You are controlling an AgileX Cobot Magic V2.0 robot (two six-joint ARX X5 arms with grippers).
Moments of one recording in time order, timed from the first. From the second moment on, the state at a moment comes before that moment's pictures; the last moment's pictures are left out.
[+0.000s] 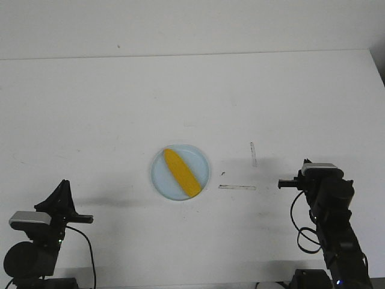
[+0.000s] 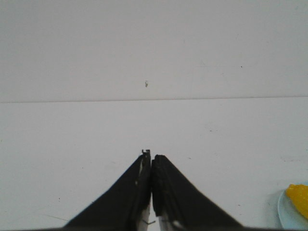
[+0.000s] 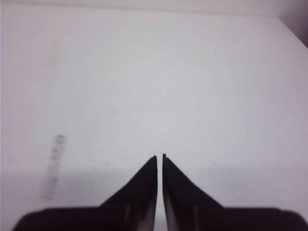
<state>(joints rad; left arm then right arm) 0.01 0.17 0.33 0.01 0.08 -0.02 -0.06 0.71 0.52 -0.17 0.01 -0.03</state>
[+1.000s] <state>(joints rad) 0.01 0.17 0.33 0.01 0.08 -0.02 -0.06 0.20 0.46 -0.24 -0.05 0.07</state>
